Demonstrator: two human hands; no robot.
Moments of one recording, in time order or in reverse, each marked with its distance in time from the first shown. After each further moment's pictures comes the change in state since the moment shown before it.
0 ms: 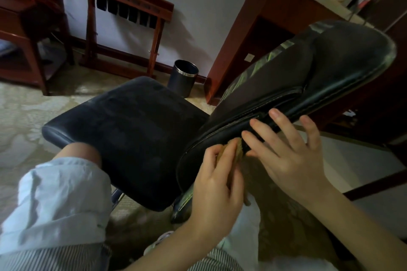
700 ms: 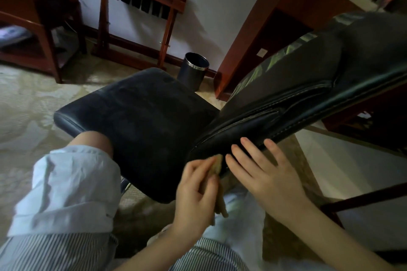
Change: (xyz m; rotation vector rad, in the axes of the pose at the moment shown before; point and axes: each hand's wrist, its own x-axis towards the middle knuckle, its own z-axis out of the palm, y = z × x) left_hand -0.031 -0.058 -0.013 -0.152 0.031 -0.296; right_hand -0.013 -0.052 0.005 0.140 -0.344 -0.173
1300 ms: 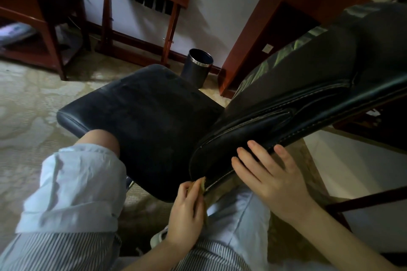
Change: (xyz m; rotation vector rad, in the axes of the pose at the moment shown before) left_hand -0.030 -0.077 -0.002 0.337 -0.130 -0.102; right_hand -0.005 -0.002 0.024 -0.055 0.191 0.036
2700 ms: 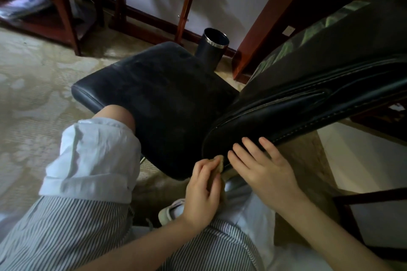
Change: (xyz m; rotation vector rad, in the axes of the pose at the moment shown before) left_hand 0.002 0.009 0.004 -0.226 0.094 0.099; right_hand 0.000 -0.041 0.013 0.065 -0.207 -0.073
